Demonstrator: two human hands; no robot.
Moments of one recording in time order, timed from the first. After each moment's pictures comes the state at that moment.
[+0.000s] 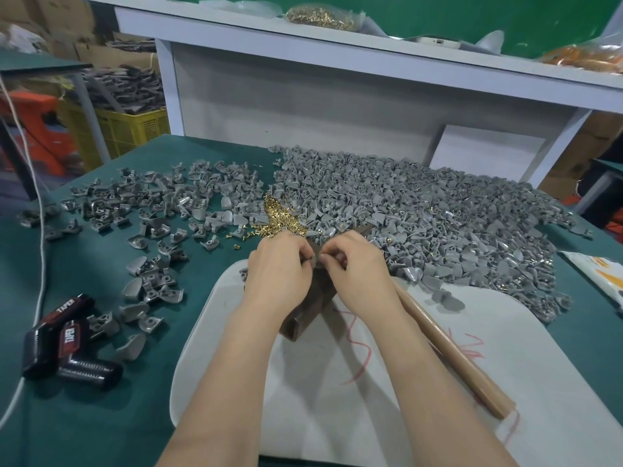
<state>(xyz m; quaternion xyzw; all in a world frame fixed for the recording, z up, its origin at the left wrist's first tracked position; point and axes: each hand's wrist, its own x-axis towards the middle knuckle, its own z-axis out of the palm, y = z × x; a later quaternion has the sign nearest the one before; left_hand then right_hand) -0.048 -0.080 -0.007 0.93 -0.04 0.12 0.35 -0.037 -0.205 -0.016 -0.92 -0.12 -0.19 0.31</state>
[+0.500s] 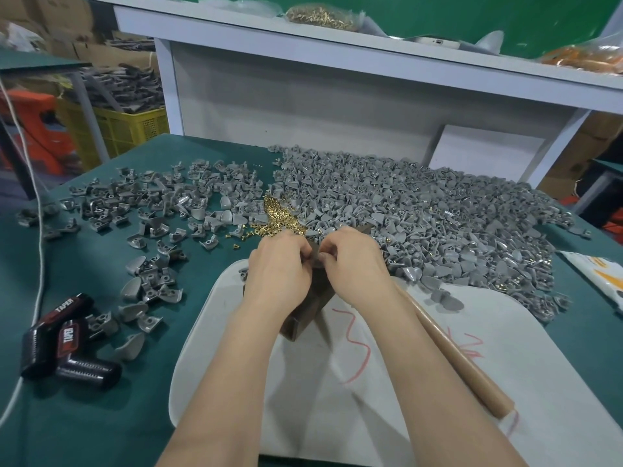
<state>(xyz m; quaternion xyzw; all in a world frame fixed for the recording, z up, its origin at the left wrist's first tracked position) -0.047 -0.082 -0.006 0.94 -0.04 0.12 0.33 -0.037 -0.197 0.007 -0.97 -0.08 -0.11 0.19</state>
